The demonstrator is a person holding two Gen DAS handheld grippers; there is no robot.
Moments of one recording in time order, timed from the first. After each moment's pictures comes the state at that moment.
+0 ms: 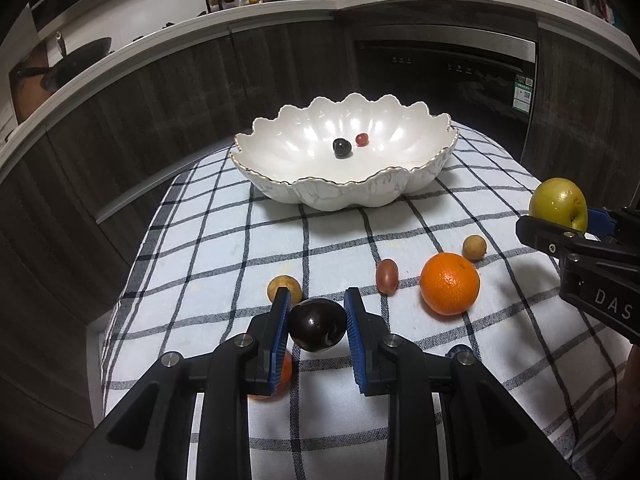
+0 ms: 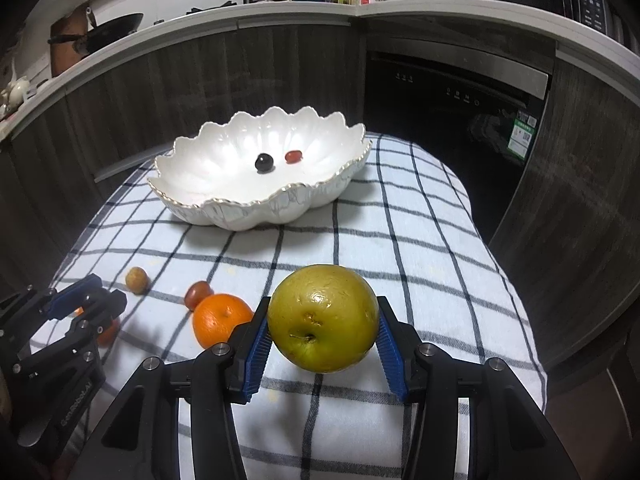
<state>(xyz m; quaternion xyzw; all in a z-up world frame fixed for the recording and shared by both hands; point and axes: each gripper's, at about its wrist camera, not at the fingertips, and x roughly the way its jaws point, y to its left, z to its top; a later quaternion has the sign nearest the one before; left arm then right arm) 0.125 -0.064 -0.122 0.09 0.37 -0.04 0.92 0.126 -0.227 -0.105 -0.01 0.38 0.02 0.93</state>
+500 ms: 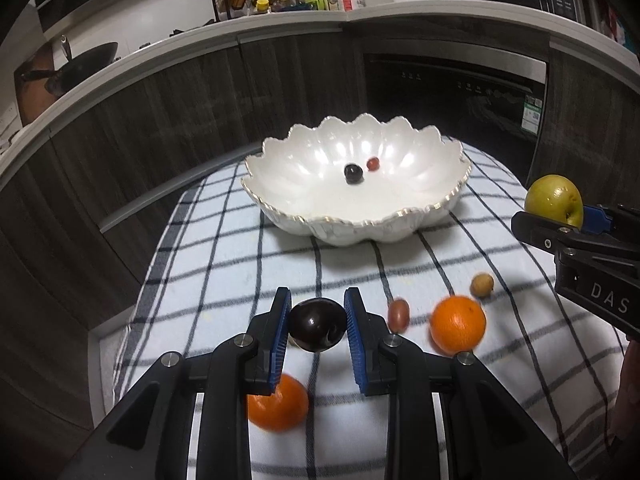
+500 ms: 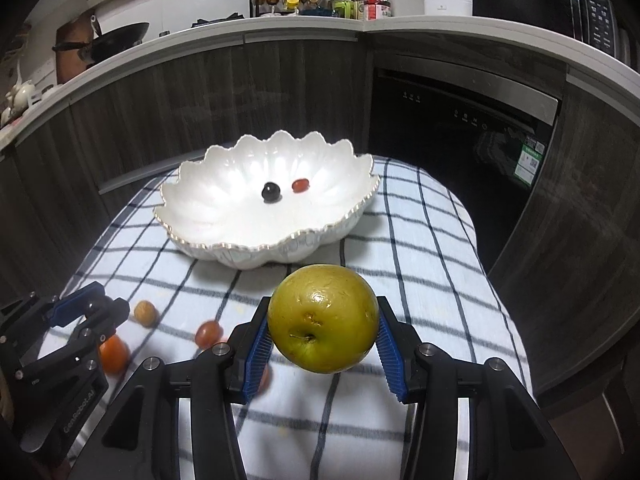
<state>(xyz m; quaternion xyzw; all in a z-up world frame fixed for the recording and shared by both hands) 0.145 -0.057 -0.100 0.09 0.35 -0.03 0.93 0.147 -0.220 -0.083 -0.02 0.36 0.03 0.93</state>
